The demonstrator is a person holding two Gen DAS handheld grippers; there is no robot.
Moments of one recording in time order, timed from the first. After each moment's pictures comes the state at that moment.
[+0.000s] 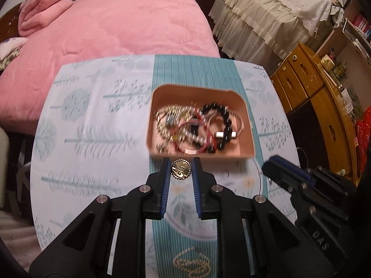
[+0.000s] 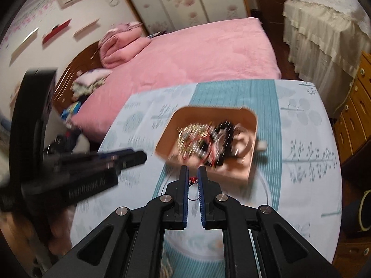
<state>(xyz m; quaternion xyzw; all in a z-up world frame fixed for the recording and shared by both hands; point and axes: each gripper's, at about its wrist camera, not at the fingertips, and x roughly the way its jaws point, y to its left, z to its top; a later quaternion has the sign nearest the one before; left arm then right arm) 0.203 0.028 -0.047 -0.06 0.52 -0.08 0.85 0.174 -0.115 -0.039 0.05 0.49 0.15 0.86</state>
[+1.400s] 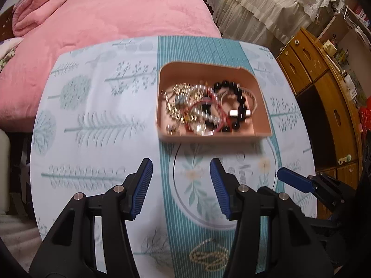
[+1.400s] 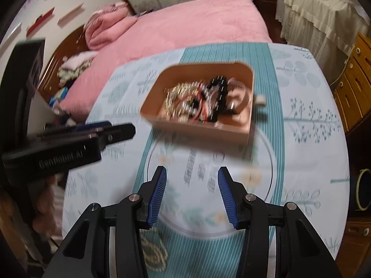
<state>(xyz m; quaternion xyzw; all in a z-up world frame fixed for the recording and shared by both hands) 0.185 0.041 -0.079 -0.04 0.55 -0.09 0.83 0.142 -0.108 -0.095 0.03 0.56 0.13 0.82</state>
